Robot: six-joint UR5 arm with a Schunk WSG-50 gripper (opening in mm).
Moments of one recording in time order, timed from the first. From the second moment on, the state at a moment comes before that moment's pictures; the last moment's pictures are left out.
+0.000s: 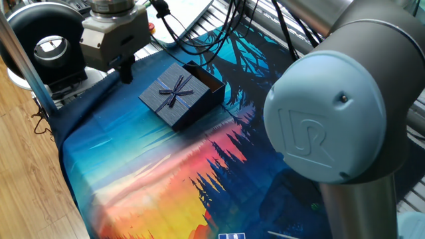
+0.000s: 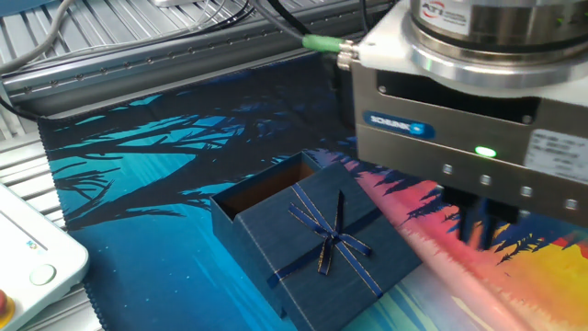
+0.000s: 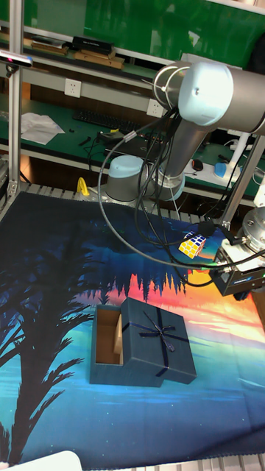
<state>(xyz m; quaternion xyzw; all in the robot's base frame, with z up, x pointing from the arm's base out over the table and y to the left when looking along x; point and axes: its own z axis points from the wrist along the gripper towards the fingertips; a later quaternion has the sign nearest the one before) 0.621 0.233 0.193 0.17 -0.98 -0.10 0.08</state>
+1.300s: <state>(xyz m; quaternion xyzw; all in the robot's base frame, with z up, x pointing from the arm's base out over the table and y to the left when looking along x) 0.630 0.242 0.163 0.15 -0.98 -0.08 0.07</state>
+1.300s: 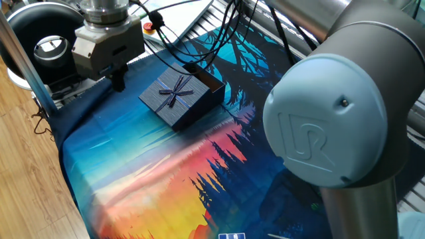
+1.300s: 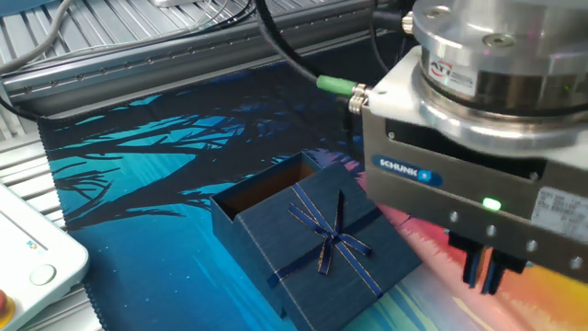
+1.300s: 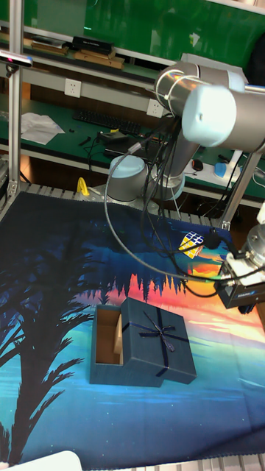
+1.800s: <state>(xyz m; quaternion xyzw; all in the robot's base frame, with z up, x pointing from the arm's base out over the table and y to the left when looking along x) 0.636 0.237 0.119 0.16 -0.98 -0.05 0.06</state>
